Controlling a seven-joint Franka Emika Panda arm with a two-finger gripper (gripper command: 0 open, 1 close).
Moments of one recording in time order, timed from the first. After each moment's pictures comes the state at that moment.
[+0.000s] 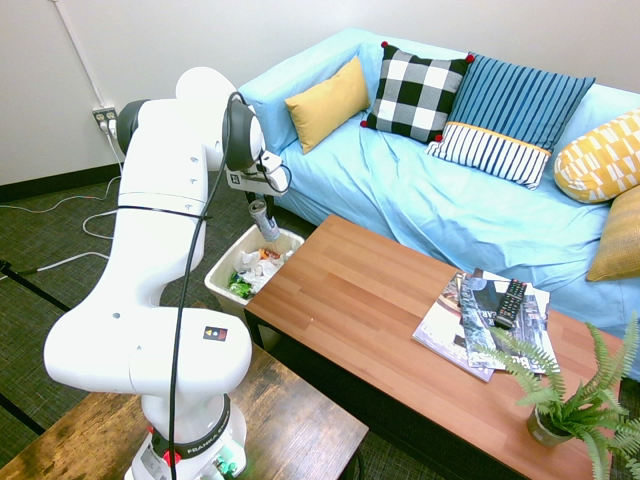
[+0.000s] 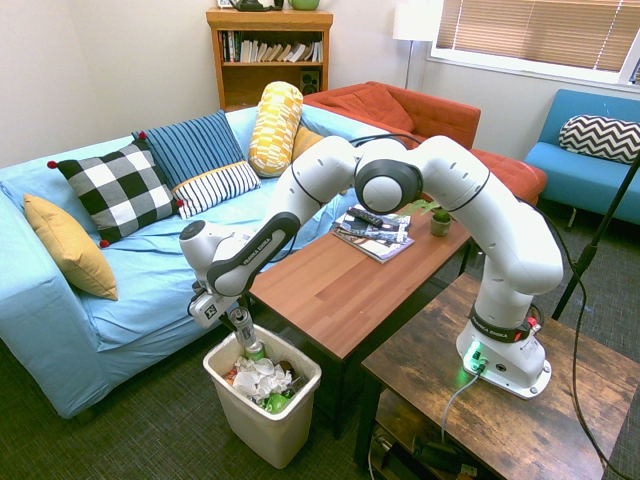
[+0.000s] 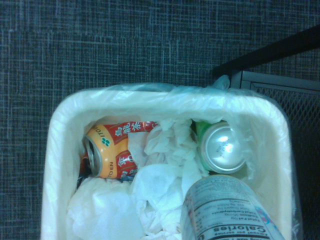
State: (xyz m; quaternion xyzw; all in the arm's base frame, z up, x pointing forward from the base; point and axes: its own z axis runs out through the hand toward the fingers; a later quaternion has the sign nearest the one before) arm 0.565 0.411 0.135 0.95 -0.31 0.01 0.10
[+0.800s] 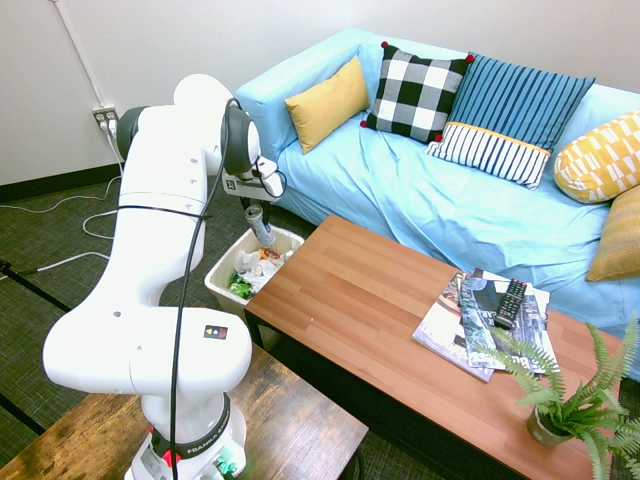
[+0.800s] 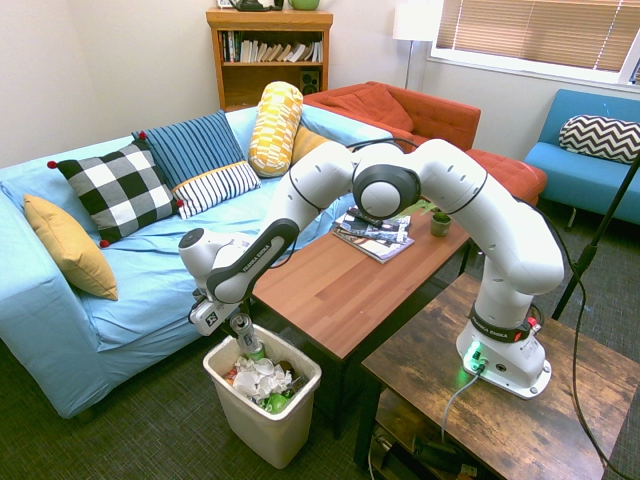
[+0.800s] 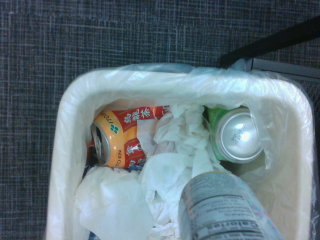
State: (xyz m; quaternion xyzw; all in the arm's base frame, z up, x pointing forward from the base) arm 0.560 0.413 0.124 0.94 -0.31 0.00 0.10
